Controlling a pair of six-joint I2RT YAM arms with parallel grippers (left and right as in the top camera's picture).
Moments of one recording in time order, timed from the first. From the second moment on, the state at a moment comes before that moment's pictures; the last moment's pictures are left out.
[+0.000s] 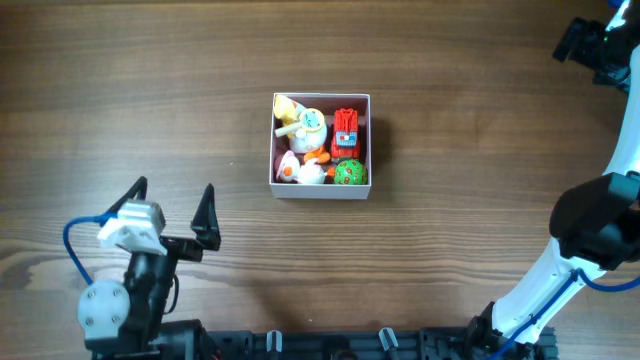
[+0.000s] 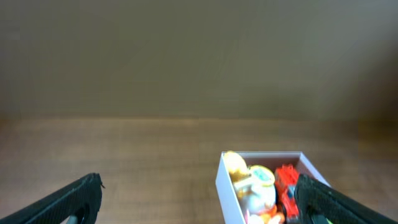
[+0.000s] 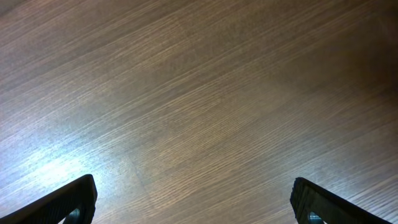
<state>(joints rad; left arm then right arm) 0.07 0.17 0.46 -0.32 0.24 -0.10 -0.36 2.09 2.21 -1.27 0.05 0.14</state>
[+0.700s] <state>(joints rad) 0.07 0.01 0.23 -0.11 0.25 -0.10 -0.36 2.09 2.21 -1.27 0.05 0.14</state>
